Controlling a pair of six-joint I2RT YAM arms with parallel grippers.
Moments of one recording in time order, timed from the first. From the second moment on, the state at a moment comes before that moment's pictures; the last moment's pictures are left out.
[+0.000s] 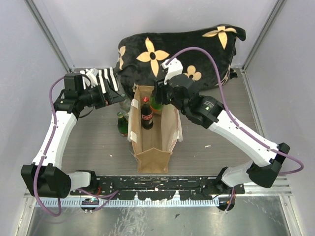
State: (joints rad) left arm -0.07 1.25 1.21 -0.60 0.60 -0.43; right arm 0.88 1.37 1.58 -0.51 0.38 0.25
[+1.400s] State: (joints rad) left arm -0.07 1.26 1.21 -0.60 0.60 -0.43; right arm 0.88 1.52 1.04 -0.16 0.35 0.31
